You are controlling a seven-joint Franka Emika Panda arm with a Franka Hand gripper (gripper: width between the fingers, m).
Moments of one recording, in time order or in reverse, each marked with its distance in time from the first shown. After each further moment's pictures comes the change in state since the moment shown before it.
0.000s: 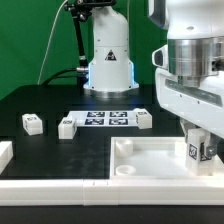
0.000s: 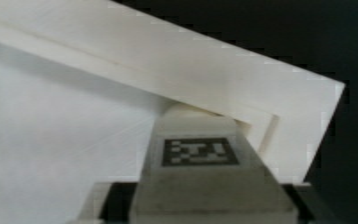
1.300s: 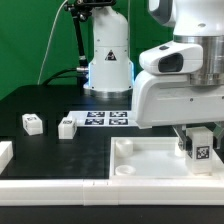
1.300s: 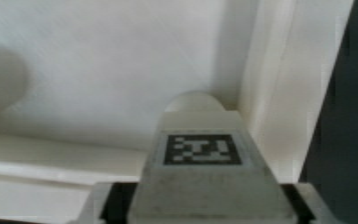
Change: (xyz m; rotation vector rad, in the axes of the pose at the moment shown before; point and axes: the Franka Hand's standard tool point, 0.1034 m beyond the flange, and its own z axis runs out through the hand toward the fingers) arm -0.002 0.000 -0.002 -0.074 0.029 -1.406
